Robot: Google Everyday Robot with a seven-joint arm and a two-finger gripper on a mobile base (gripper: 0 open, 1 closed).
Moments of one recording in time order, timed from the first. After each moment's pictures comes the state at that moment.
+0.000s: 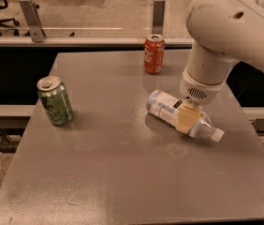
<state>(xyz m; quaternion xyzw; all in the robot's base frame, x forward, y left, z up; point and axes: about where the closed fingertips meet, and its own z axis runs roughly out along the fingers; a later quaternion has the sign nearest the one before) 0.488 -0.153 0.851 -0.52 0.85 -0.03 0.07</state>
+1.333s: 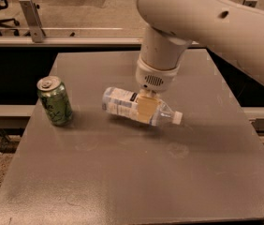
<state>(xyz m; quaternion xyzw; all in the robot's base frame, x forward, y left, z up) 0.500 -0.049 0.871 -0.62 0.78 0.01 0.09</state>
